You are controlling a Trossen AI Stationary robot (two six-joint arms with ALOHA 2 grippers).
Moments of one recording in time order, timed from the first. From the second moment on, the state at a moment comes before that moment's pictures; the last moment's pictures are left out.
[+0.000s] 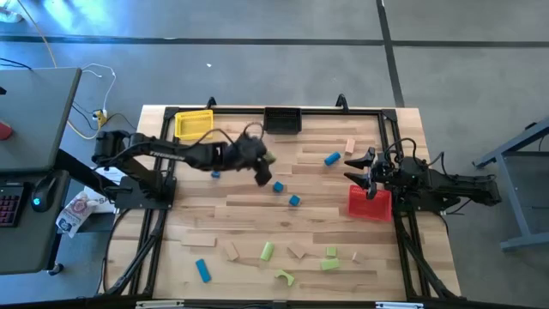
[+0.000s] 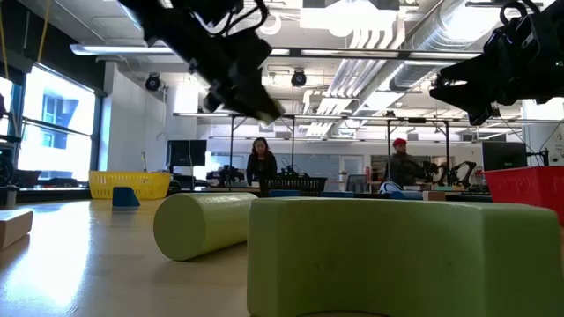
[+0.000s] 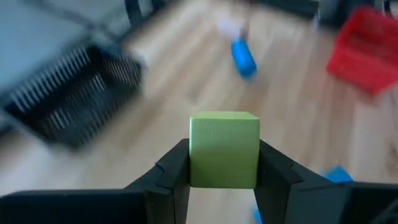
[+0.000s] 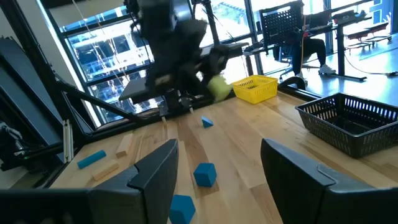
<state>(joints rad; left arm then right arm) 0.26 1.52 0.90 0.03 -0.30 -0.20 -0.09 0.01 0.01 0.02 0.07 0.26</state>
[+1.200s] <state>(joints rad) 0.65 1.73 1.10 0.20 -0.13 0.17 -0.09 0.01 0.01 0.02 0.07 0.26</state>
